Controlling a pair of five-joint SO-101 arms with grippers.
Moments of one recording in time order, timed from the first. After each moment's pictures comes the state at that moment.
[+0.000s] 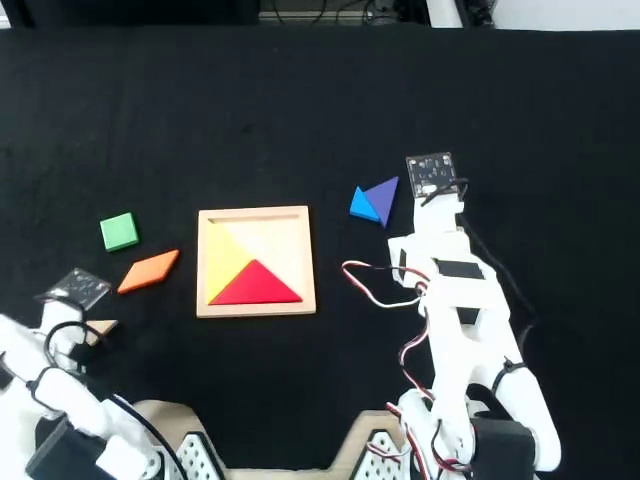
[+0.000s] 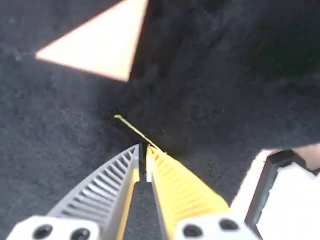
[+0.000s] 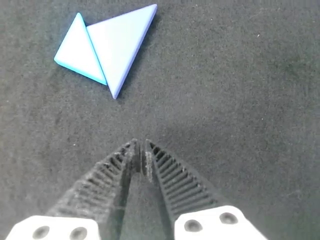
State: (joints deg) left arm -60.8 -24.0 64.4 60.5 -85.1; right arm 4.0 -25.5 64.7 26.1 12.4
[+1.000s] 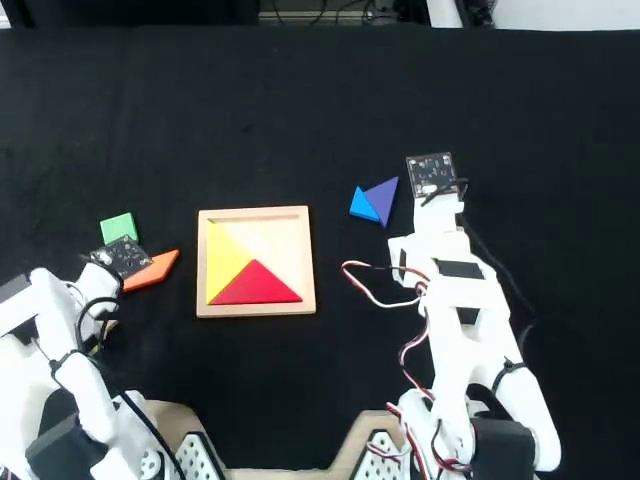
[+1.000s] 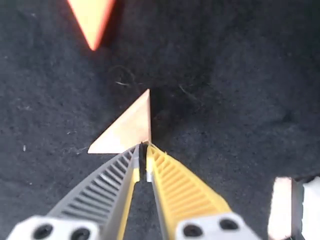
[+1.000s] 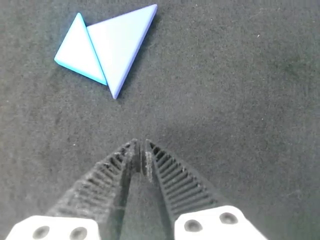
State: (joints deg) left arm -41.3 -23.6 57.5 61.2 -84.2; right arm 4.0 -25.5 64.7 26.1 12.4
